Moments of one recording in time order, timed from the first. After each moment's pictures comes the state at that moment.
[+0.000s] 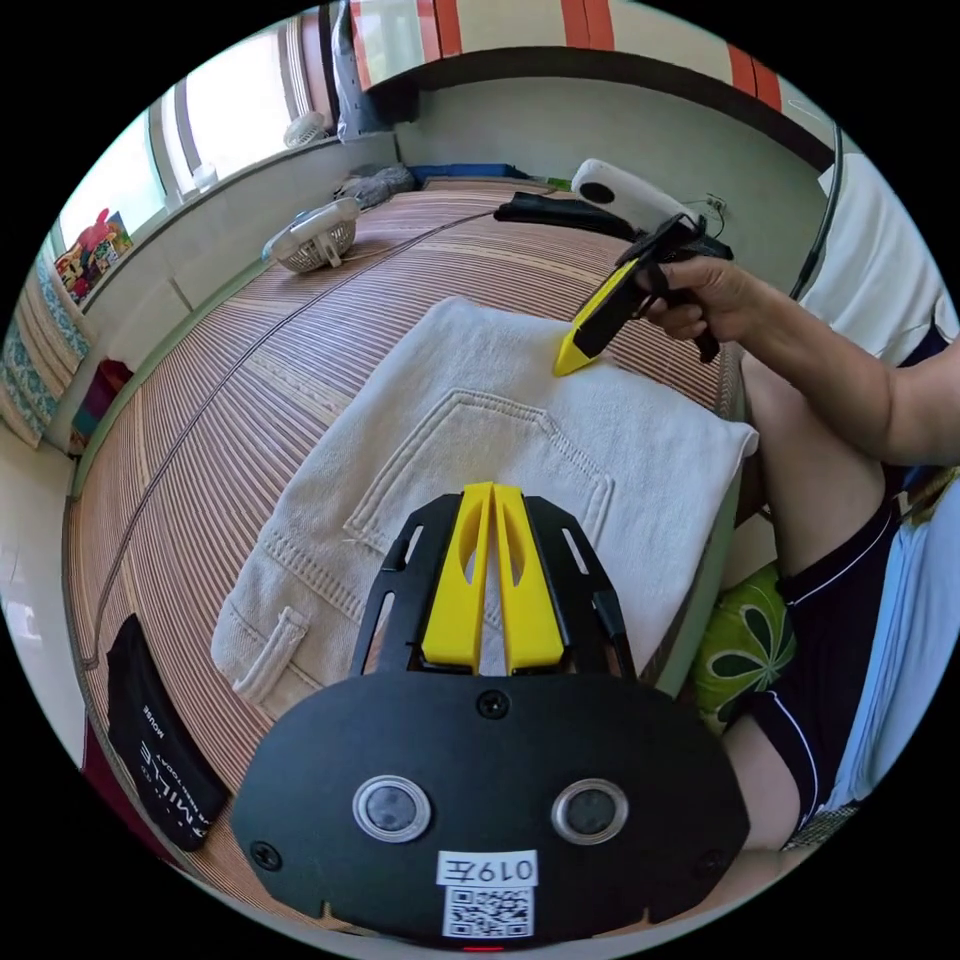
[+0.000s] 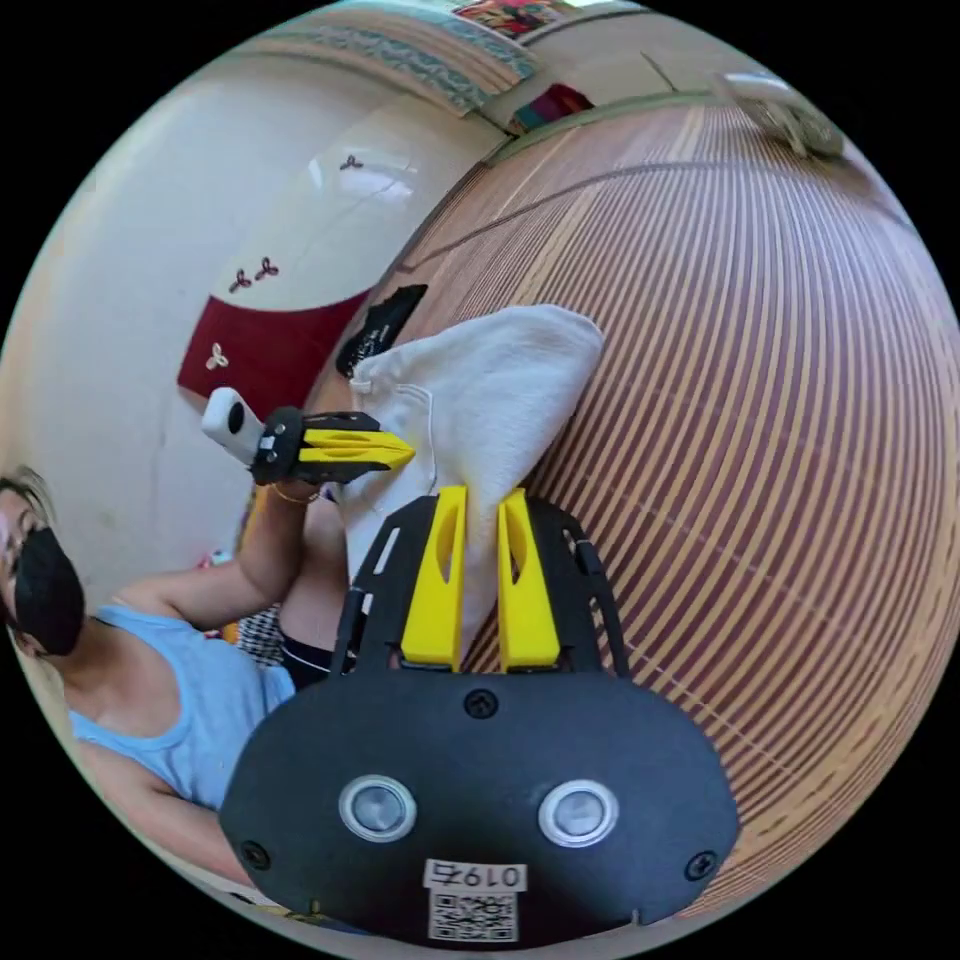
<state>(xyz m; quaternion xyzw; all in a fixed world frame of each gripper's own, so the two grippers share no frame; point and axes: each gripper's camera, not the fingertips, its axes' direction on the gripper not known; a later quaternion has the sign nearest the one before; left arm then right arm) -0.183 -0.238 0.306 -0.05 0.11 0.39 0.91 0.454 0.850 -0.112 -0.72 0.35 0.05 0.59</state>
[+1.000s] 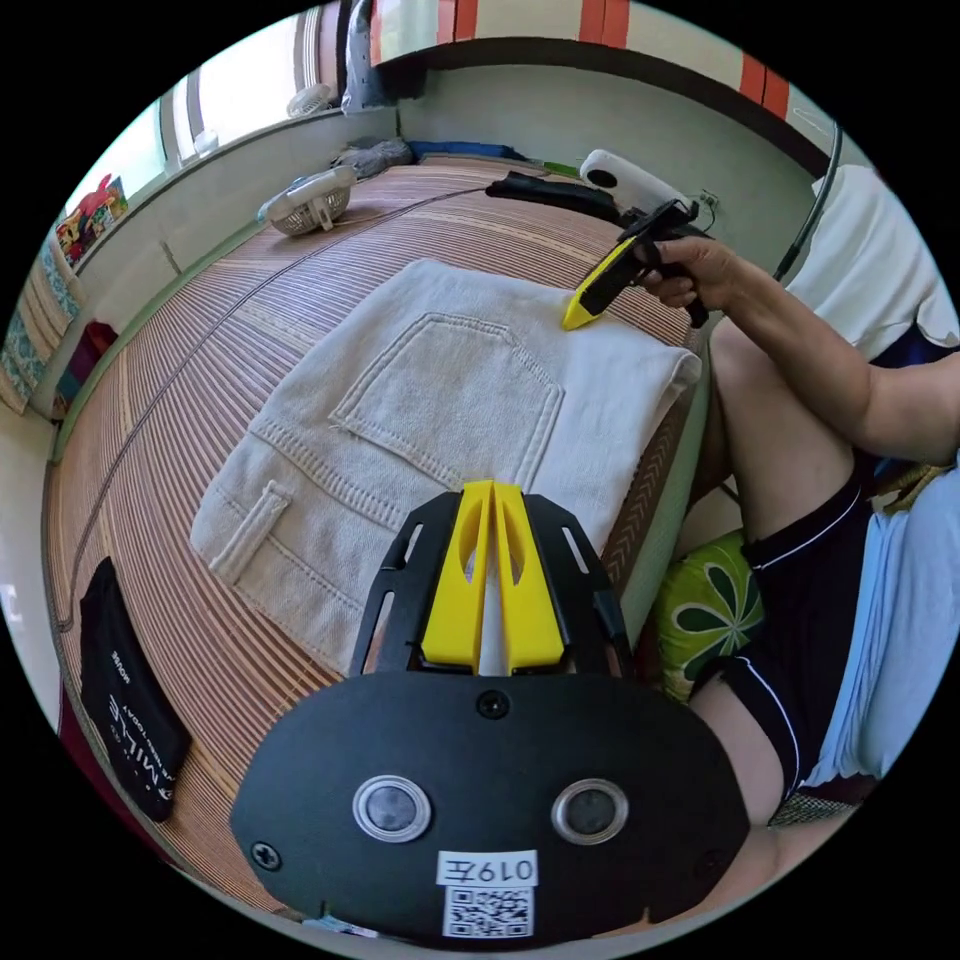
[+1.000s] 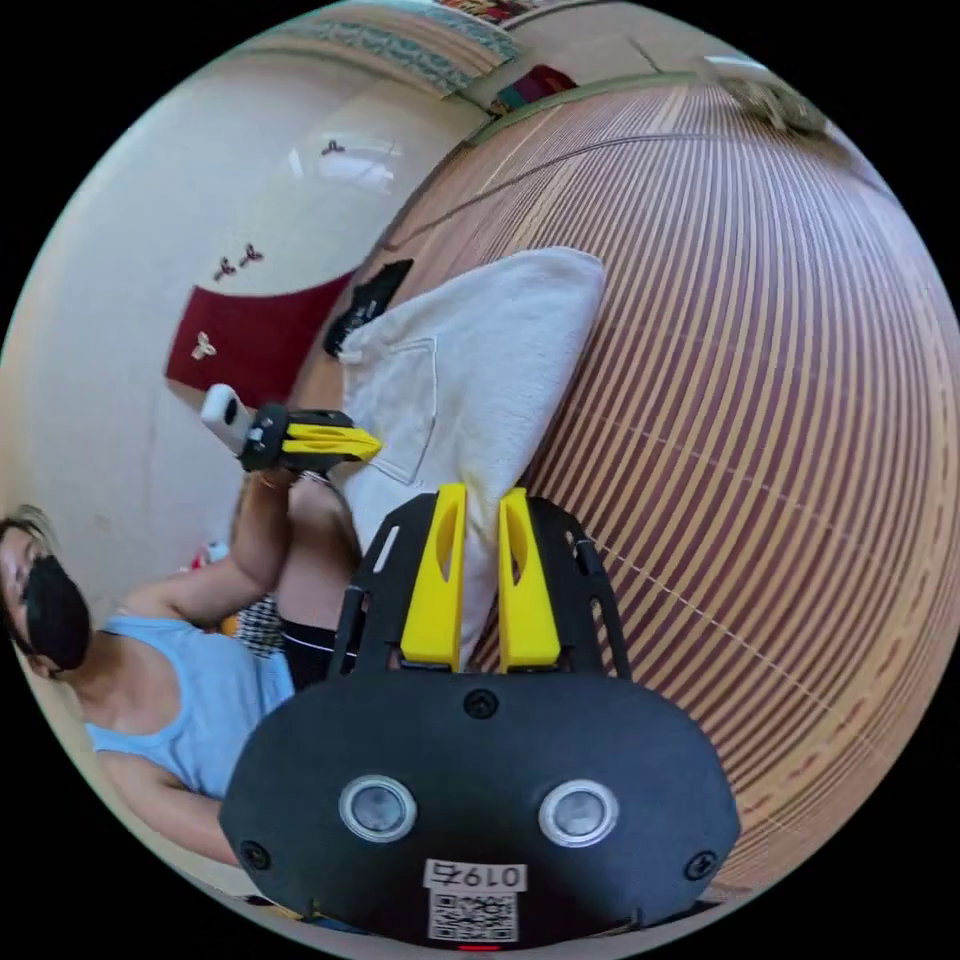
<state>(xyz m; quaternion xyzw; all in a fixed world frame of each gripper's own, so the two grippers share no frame) -0.215 -0.182 0.268 -0.10 0.13 0.38 0.91 0.439 0.704 -0.103 -0.74 0.38 0.05 0.55</state>
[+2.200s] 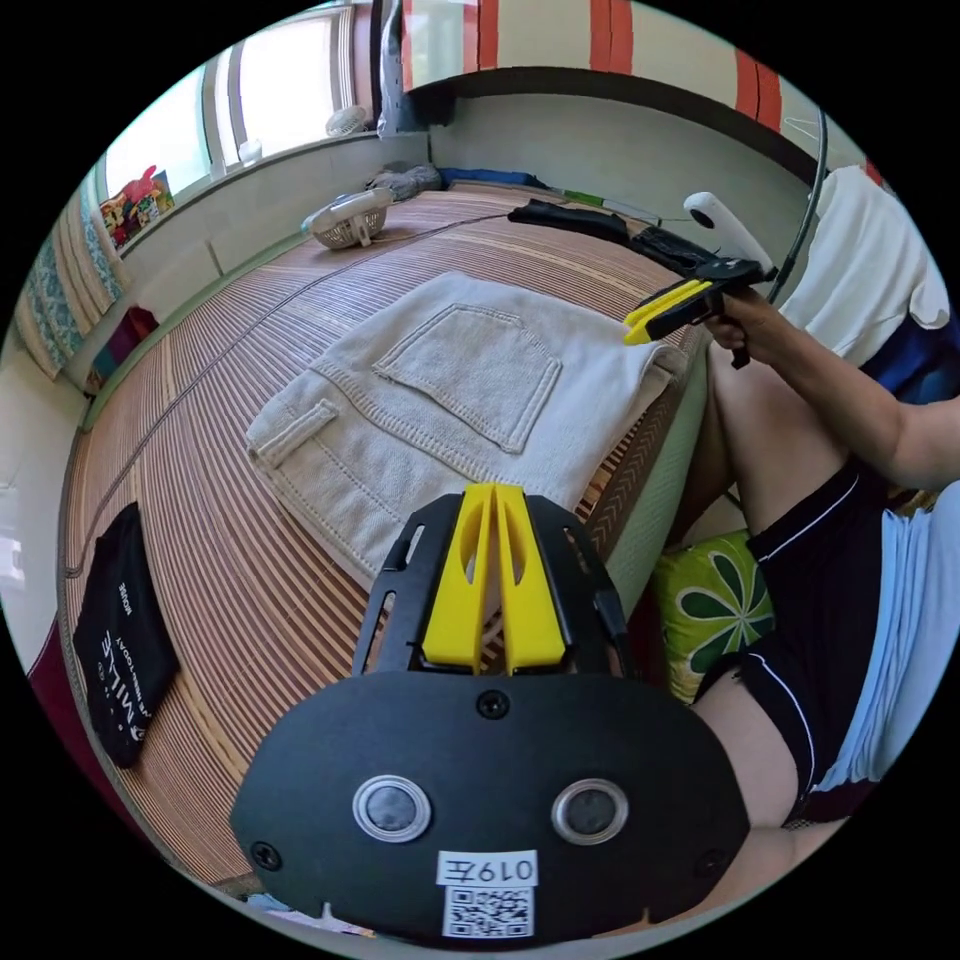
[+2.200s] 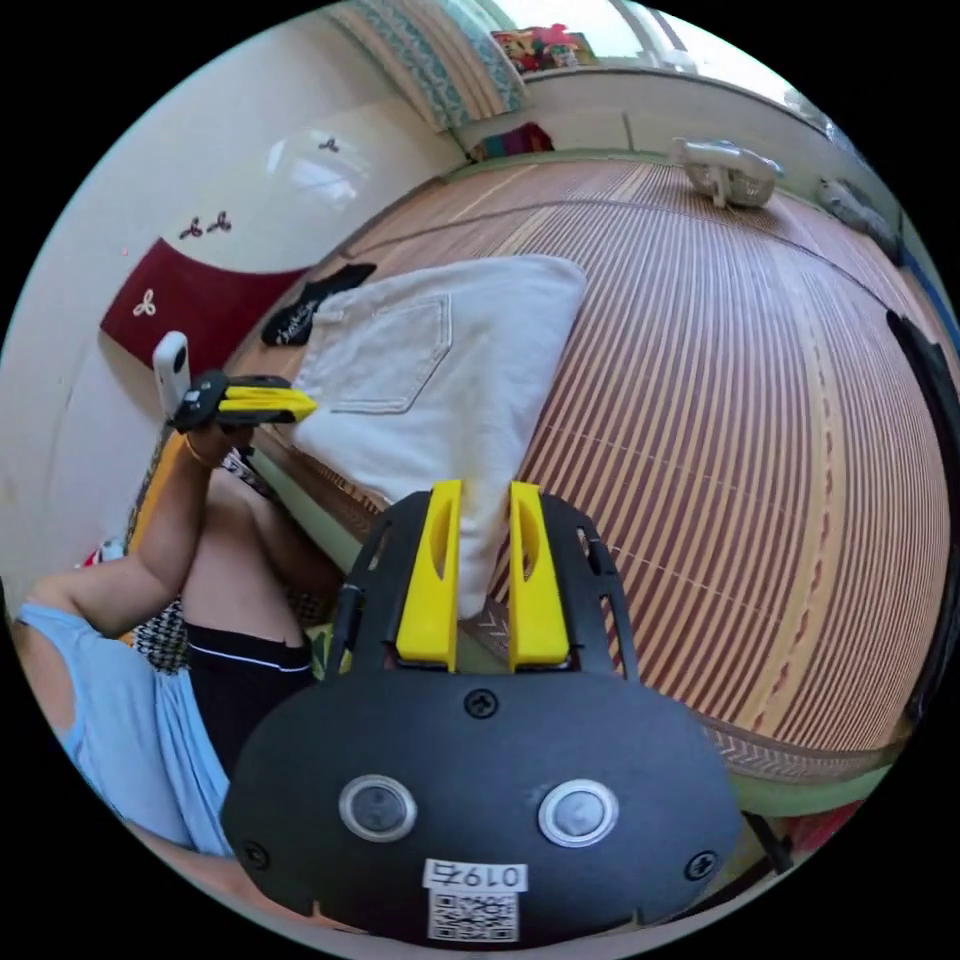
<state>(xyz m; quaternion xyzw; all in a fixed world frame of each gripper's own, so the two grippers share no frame) -0.295 -0.118 0.194 -0.04 0.10 0.36 0.93 0.189 0.613 0.063 -0.68 0.45 -0.12 0.56</state>
